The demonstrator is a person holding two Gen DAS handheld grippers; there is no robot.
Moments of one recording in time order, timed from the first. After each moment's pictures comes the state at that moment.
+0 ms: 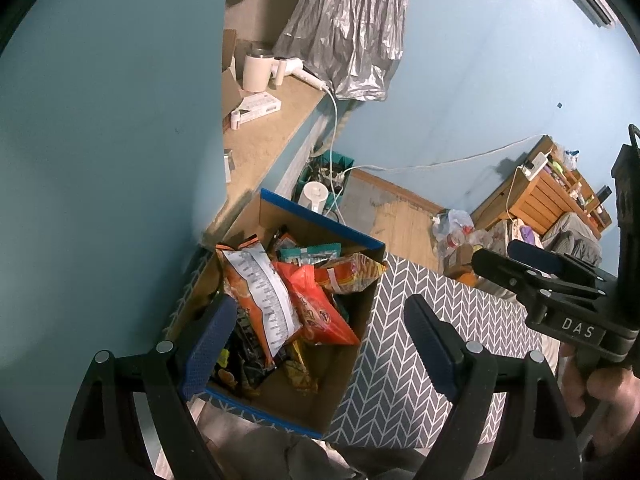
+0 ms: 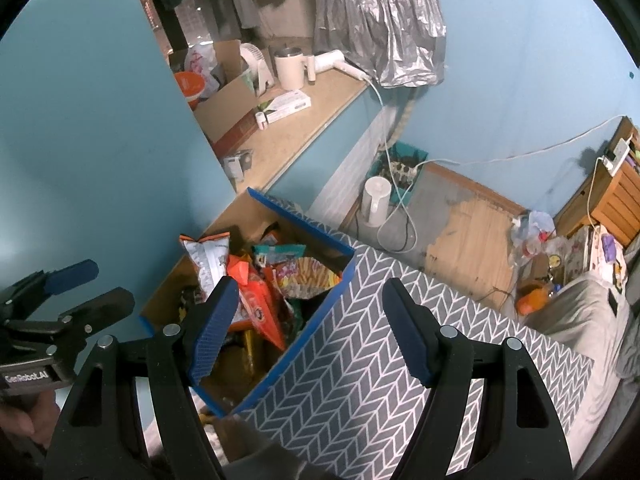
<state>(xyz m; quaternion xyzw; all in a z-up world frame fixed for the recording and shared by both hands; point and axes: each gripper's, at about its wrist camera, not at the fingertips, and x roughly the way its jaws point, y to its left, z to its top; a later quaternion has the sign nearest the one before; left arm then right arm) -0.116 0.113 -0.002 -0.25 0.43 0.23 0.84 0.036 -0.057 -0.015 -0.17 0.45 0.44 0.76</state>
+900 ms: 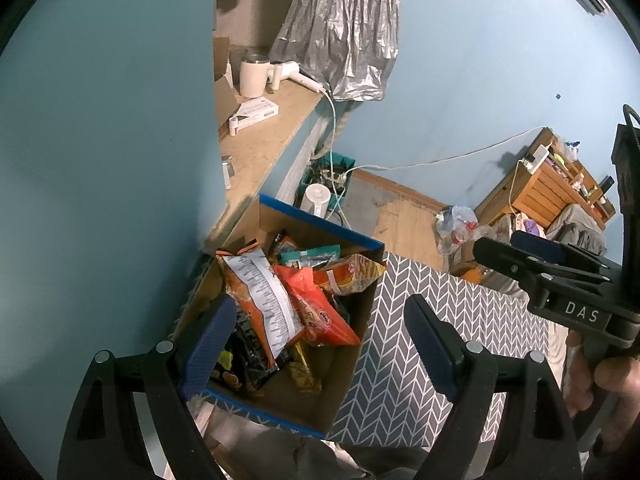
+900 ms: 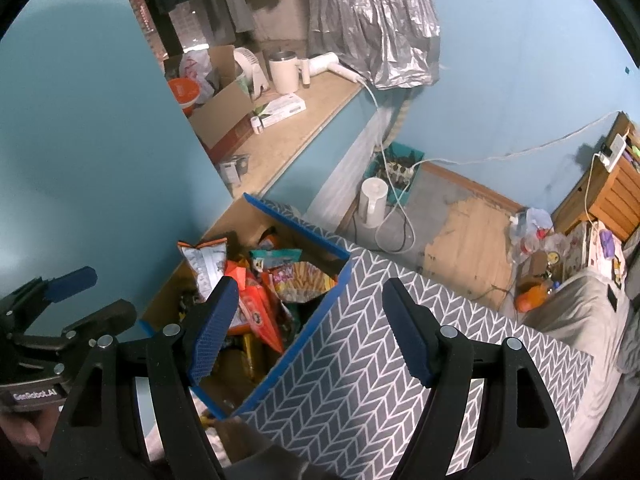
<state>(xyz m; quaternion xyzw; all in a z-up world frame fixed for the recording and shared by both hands) -0.110 0.106 0.006 -0.23 0.43 0.23 0.84 0.040 -0.054 -0.011 -0.16 0.45 0.43 0.76</state>
